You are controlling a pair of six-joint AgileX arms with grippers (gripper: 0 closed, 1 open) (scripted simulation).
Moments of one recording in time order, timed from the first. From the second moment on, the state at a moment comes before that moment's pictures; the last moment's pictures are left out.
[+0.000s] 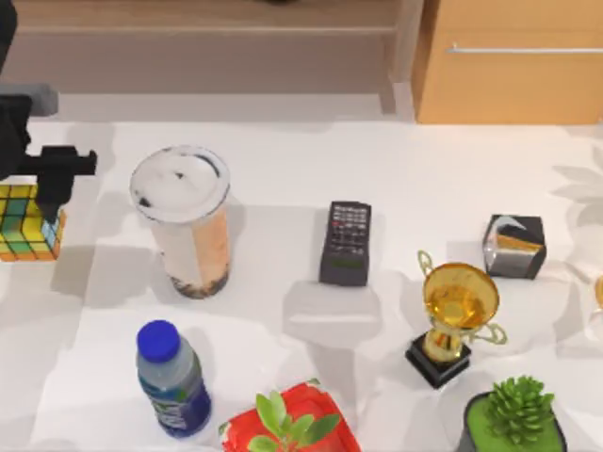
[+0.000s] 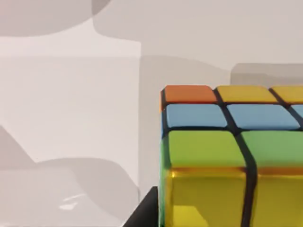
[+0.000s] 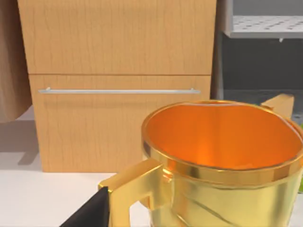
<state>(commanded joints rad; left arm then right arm) -0.02 1.89 1.42 -1.03 -0.03 -0.03 0.00 0.00 0.00 0.00 0.00 0.00</state>
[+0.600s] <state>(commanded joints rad) -0.04 1.90 1.41 -0.99 -0.02 -0.03 0.00 0.00 0.00 0.00 0.00 0.00</state>
